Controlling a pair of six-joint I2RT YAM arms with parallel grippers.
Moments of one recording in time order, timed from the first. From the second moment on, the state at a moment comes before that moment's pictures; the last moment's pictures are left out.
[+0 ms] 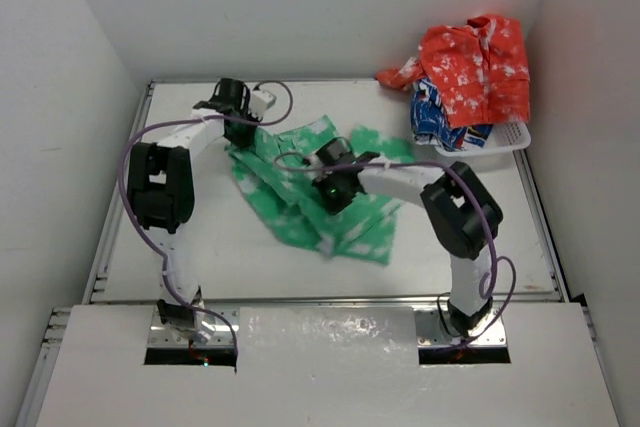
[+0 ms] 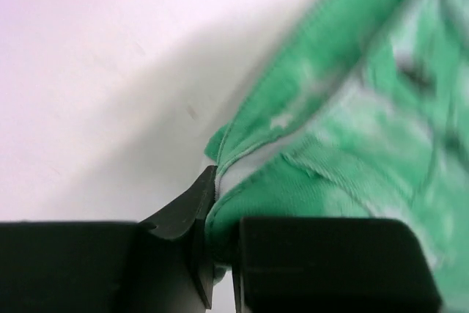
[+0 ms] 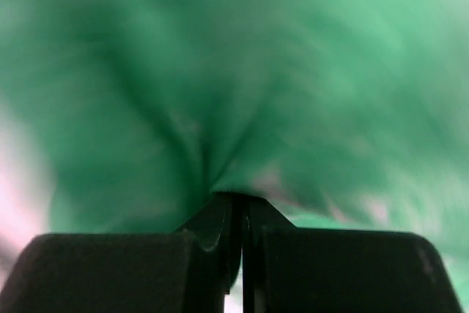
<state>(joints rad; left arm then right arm) -0.15 1.99 1.51 -0.54 0.08 0.44 0.67 1.95 1.25 -0.47 -0.12 0.06</state>
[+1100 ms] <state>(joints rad) -0.22 1.35 1.01 -0.76 0.18 0.49 0.47 2.12 1.79 -0.47 -0.21 0.29</state>
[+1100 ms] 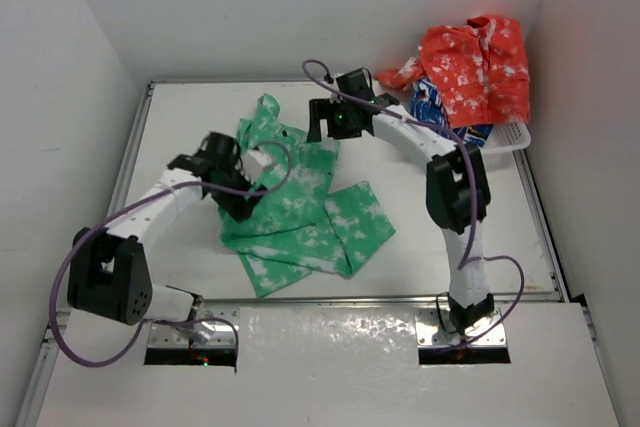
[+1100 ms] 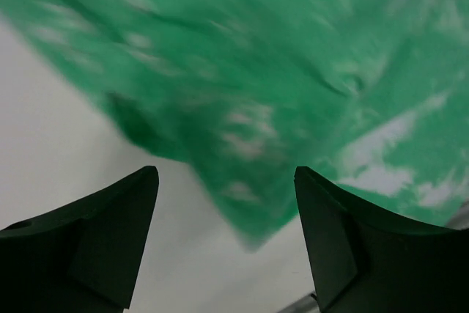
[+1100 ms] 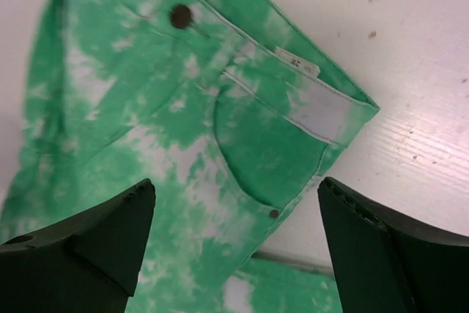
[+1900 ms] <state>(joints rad) -0.04 1.64 1.12 -0.51 -0.02 0.46 0.53 2.32 1.73 -0.36 -0.10 0.50</state>
